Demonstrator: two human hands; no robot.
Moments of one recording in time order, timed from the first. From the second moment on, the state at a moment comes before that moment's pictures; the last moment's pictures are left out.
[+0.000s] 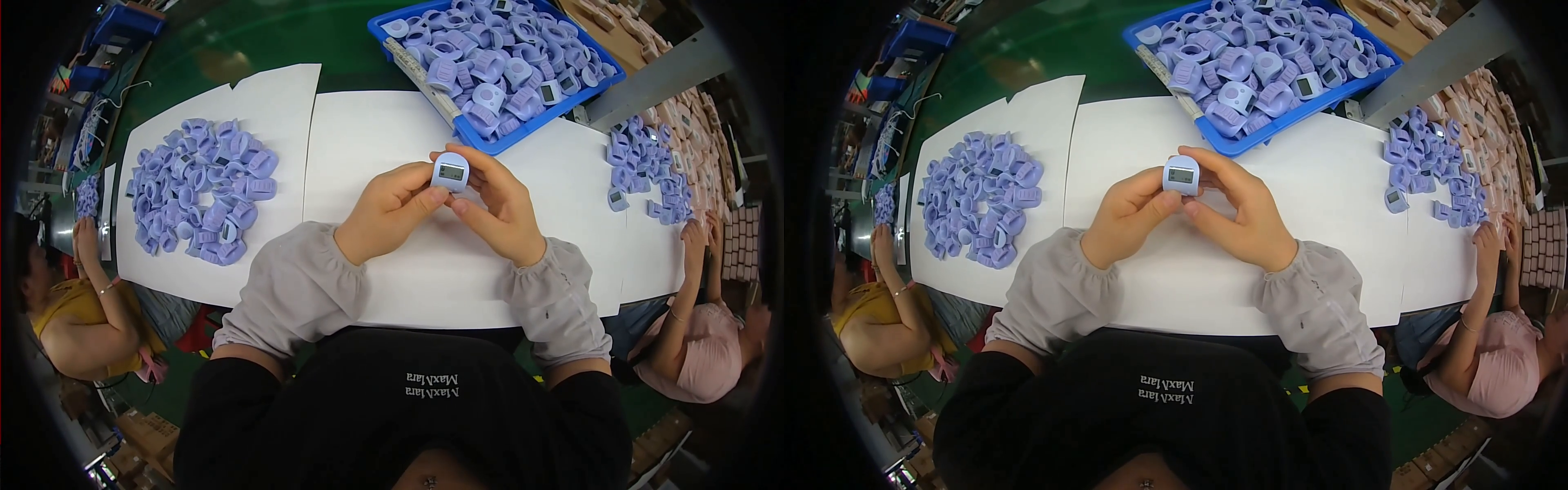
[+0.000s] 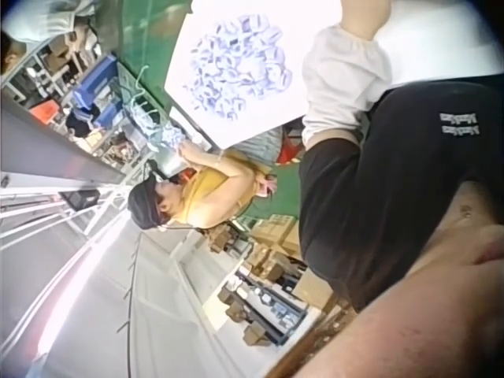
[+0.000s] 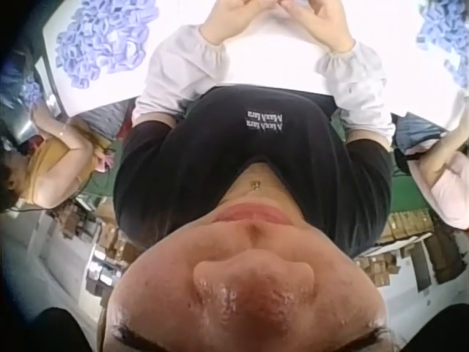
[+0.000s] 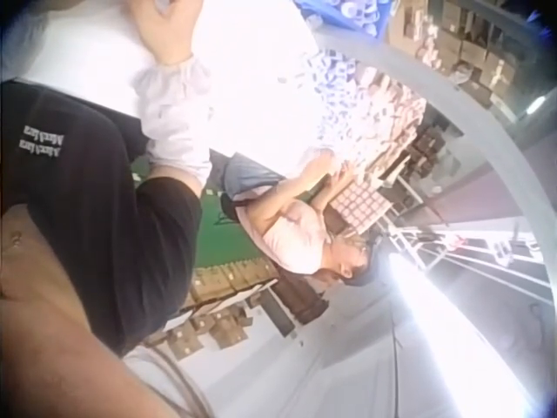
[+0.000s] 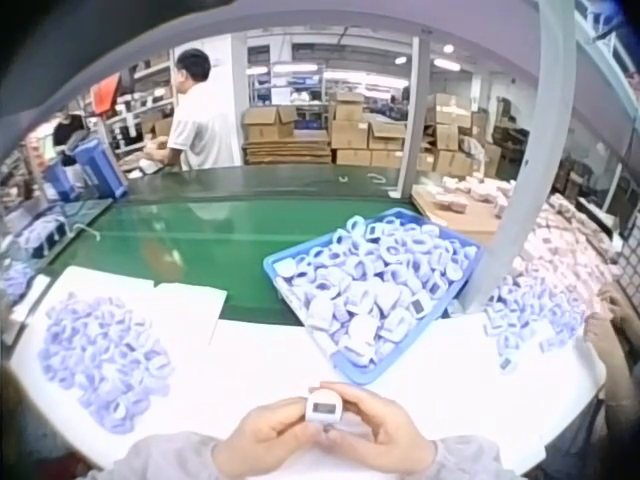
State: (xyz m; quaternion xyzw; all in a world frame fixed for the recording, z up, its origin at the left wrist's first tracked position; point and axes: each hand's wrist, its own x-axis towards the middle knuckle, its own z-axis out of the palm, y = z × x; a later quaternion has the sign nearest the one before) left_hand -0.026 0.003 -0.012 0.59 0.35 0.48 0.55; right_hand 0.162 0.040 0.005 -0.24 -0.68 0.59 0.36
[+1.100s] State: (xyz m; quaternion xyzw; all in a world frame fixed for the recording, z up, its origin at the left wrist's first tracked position) left_hand -0.187 -0.034 0.050 0.67 0.65 0.37 0.01; right_hand 0.098 0.222 0.074 -0.34 -0.94 0.07 0.07
